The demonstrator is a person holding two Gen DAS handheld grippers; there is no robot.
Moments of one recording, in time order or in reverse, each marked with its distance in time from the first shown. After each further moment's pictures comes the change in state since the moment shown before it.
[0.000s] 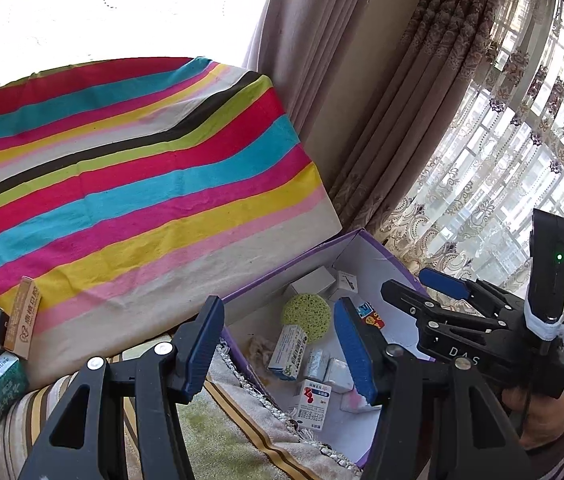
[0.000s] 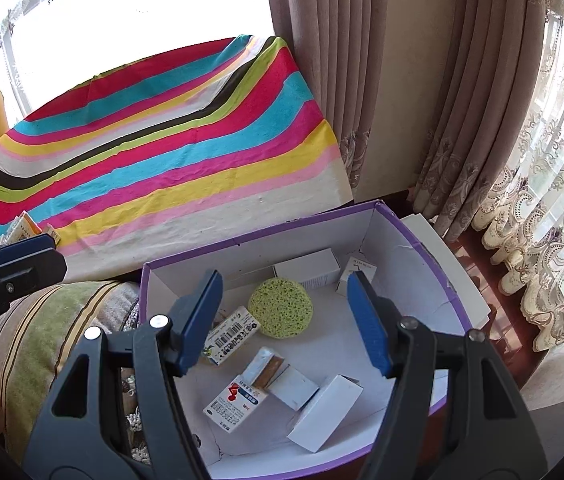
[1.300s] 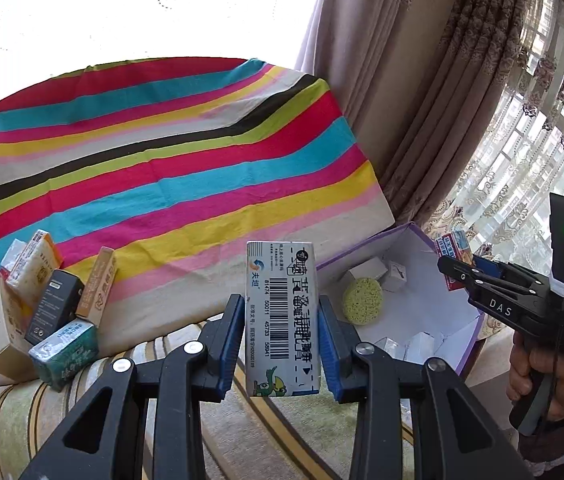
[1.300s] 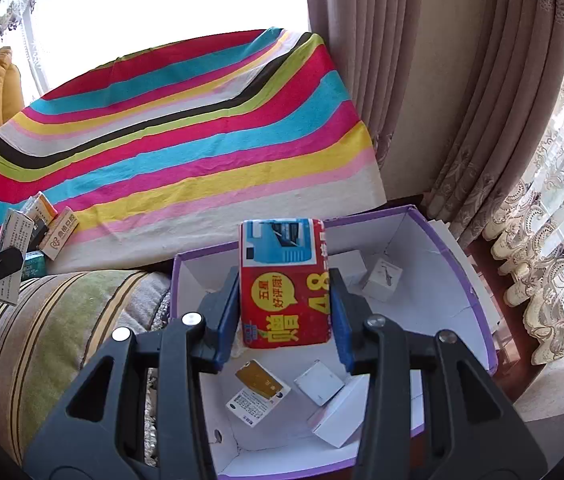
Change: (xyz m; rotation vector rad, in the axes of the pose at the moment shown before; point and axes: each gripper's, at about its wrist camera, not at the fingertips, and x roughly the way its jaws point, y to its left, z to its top) left arm -0.032 0.036 -0.020 -0.022 0.004 0.137; right arm -0.001 0.029 0.002 -0.053 0.020 0.005
